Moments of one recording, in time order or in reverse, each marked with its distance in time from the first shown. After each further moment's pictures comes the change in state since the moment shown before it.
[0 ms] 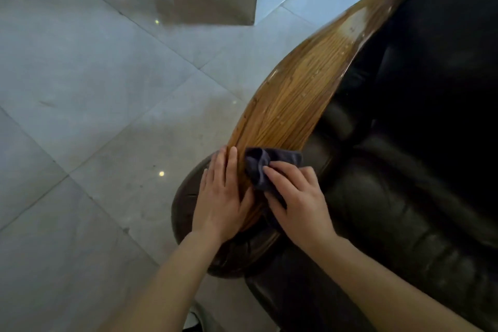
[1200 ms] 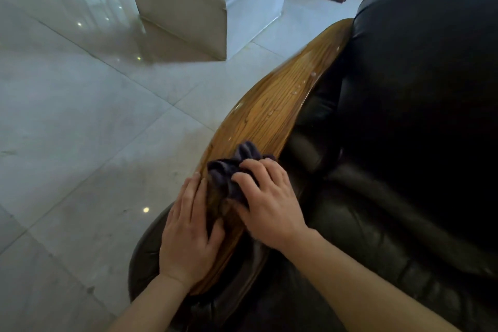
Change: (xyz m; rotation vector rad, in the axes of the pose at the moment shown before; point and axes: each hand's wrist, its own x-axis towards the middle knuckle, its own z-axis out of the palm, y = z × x) left_hand 0.035 0.018 0.007 -0.035 0.183 0.121; right_hand 0.070 0.048 -0.006 -0.150 0.040 -0.106
